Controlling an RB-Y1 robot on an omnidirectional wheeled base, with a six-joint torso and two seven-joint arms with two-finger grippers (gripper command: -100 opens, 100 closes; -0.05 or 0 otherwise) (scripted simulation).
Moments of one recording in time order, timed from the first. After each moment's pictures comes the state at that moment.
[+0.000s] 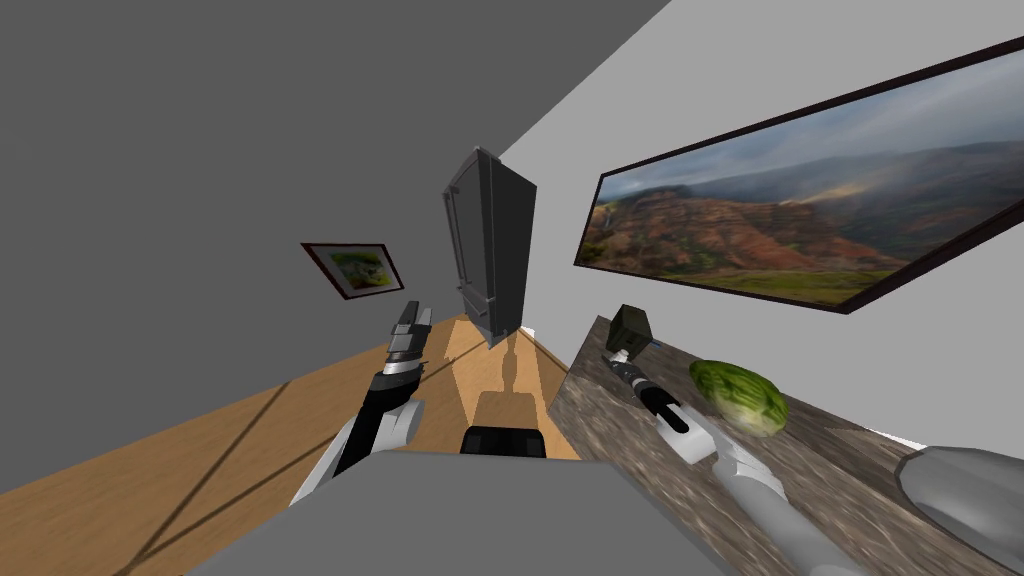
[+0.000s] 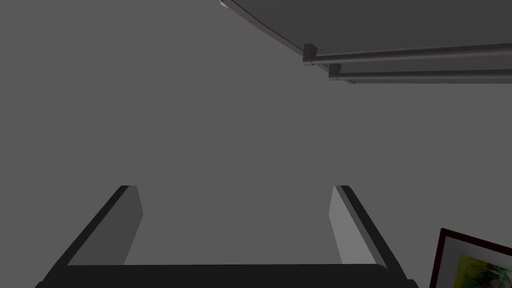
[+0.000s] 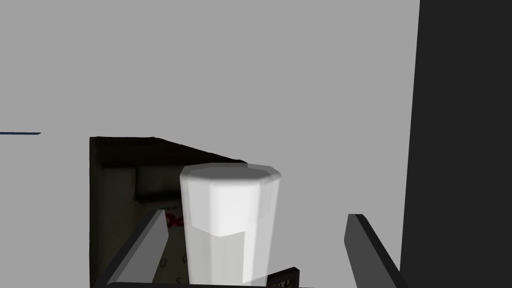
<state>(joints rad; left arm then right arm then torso) 0.48 -0.03 0.04 -2.21 -0.12 -0.56 -0.08 0.14 -0.78 -0.01 -1.12 0.28 -0.19 0.50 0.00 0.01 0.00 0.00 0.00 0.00</state>
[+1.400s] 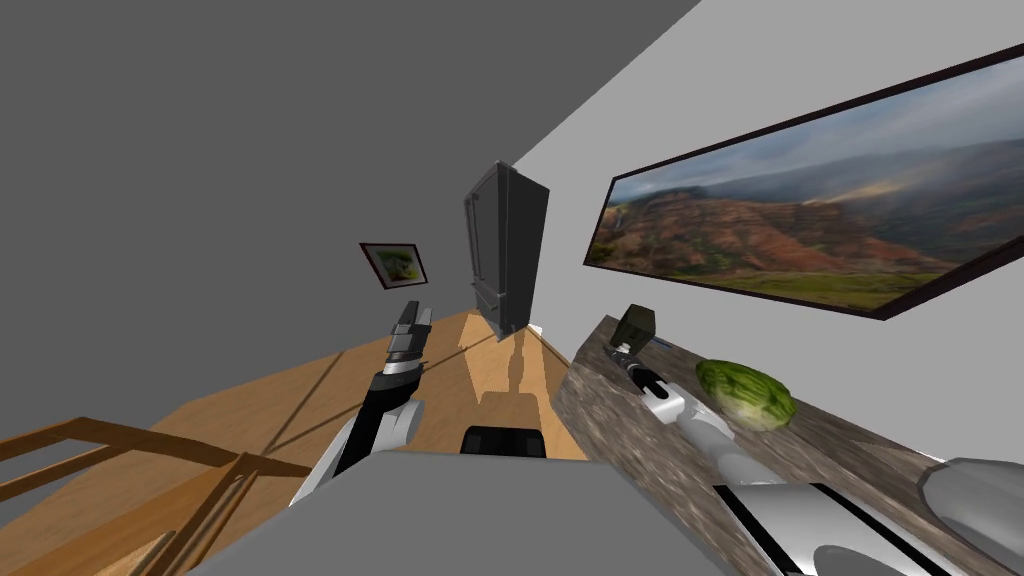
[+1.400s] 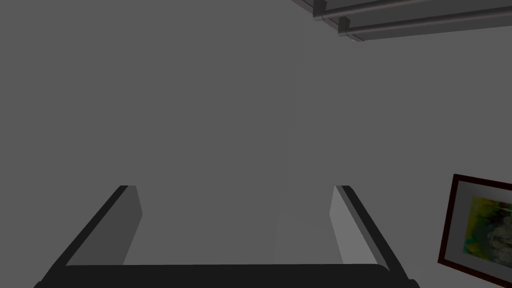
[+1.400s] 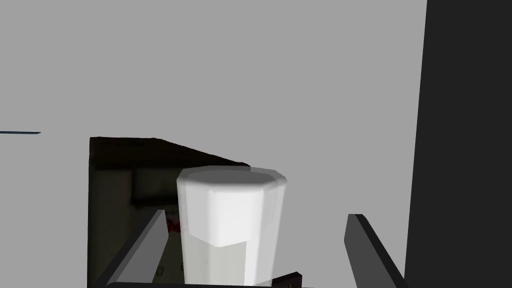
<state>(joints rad) 0.48 -0.03 0.04 -2.21 -0.12 -0.56 -0.08 -0.19 -0.79 0.09 -0.67 0.12 -0.24 0.63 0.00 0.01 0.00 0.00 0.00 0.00</state>
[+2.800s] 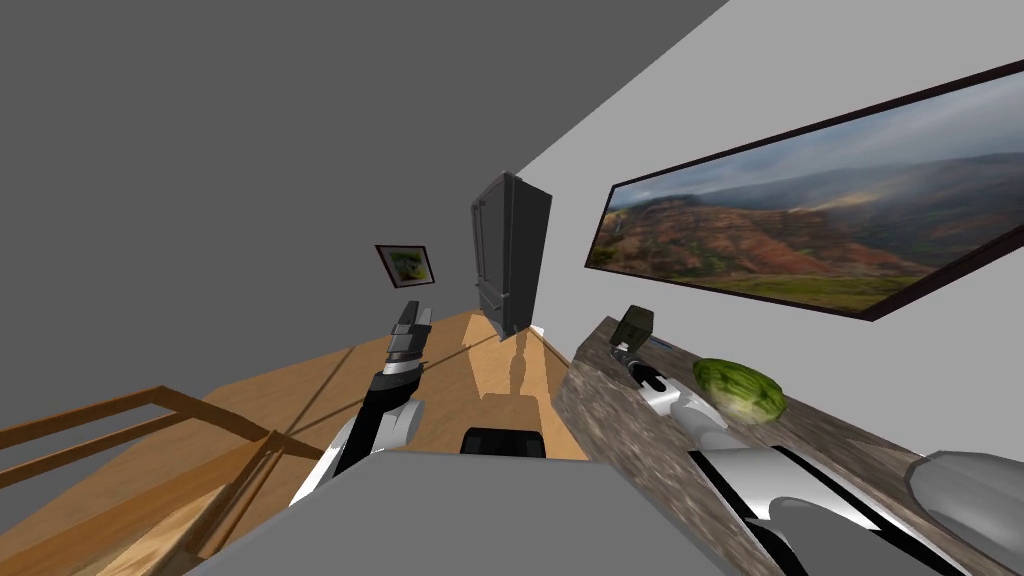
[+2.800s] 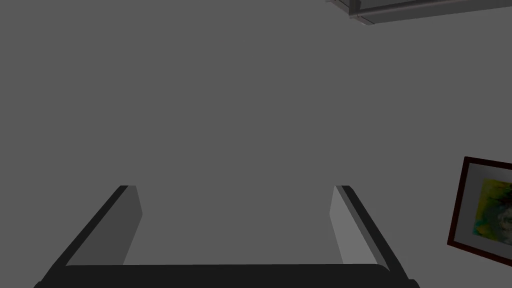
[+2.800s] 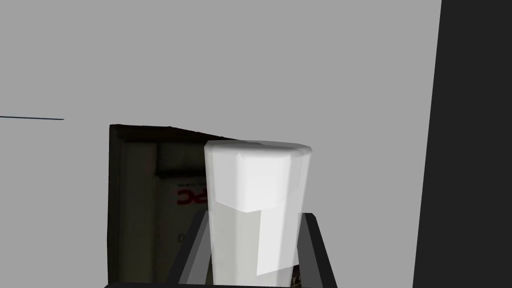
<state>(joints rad) 0.48 -0.03 0.04 -2.21 -0.12 -0.56 -0.08 -0.31 -0.79 0.11 -0.49 0.08 -0.26 0.68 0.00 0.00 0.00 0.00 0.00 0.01</state>
